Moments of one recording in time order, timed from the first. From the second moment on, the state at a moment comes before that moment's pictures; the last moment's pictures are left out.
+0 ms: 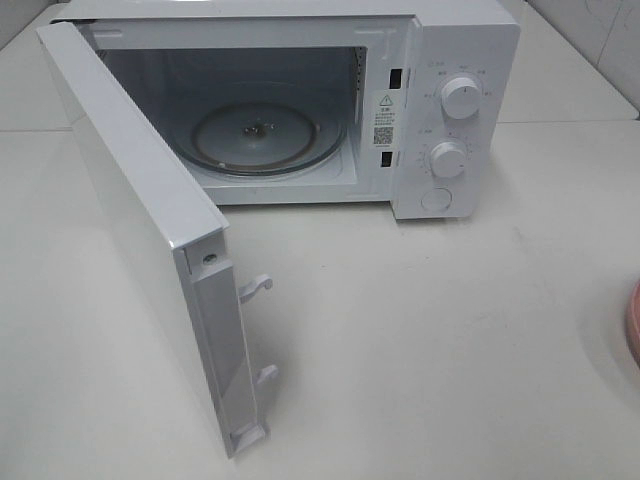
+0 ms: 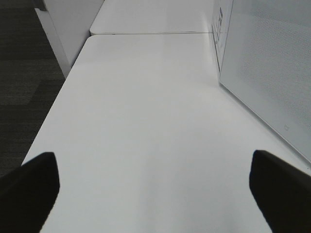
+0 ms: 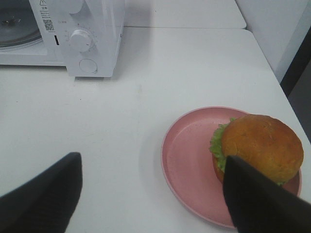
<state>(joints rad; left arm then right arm) 0.01 0.00 -0.51 0.08 1.04 -0.01 0.07 0.00 -0.49 -0.12 0.97 0.08</state>
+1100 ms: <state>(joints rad) 0.01 0.10 -0.56 0.07 0.90 -0.01 0.07 0.00 -0.49 -0.12 0.97 0.08</state>
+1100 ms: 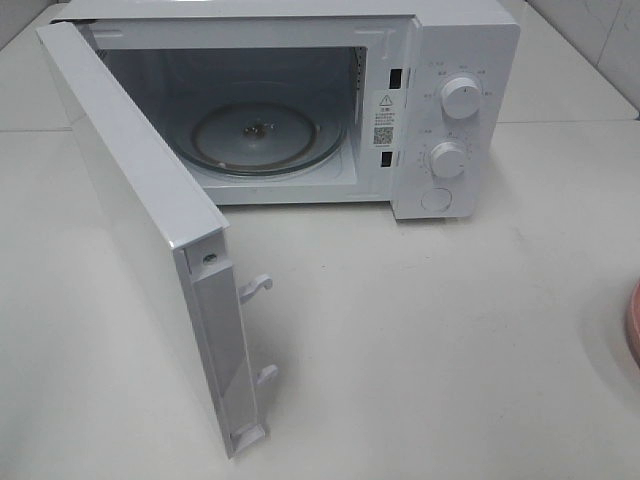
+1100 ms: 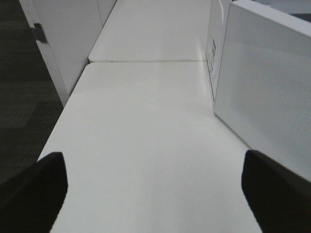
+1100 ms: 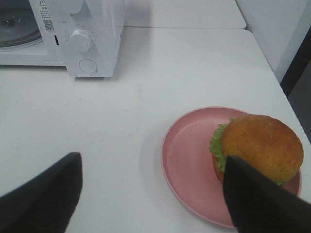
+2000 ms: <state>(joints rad) 0.01 0.82 -0.56 0.03 0.03 -0.01 0.07 0.00 -0.49 -0.12 0.97 0.08</state>
